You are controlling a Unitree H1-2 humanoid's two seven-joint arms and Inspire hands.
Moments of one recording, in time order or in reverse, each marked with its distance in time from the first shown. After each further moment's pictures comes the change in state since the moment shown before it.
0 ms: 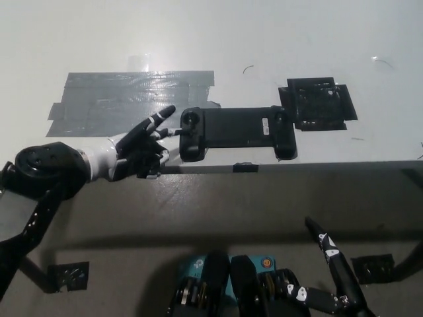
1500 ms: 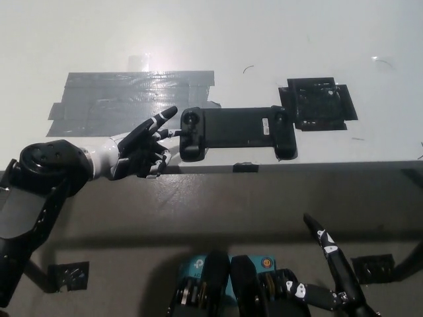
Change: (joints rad) left_arm -0.007 -0.040 0.040 0.046 0.114 -0.001 -0.057; right_arm -0.012 -0.001 0.001 0.000 -0.011 0.000 0.002
